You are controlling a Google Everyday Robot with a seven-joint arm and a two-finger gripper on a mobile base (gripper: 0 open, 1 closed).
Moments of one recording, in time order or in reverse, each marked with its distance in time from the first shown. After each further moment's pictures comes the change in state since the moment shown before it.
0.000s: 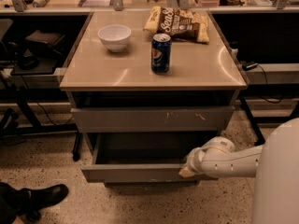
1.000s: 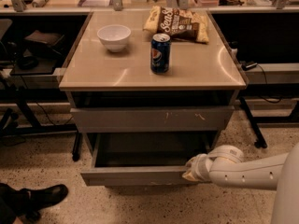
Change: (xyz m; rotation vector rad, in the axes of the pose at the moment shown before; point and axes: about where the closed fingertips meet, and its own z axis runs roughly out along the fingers) arm 0.015 0.017 -0.016 -0.001 -0.054 -0.045
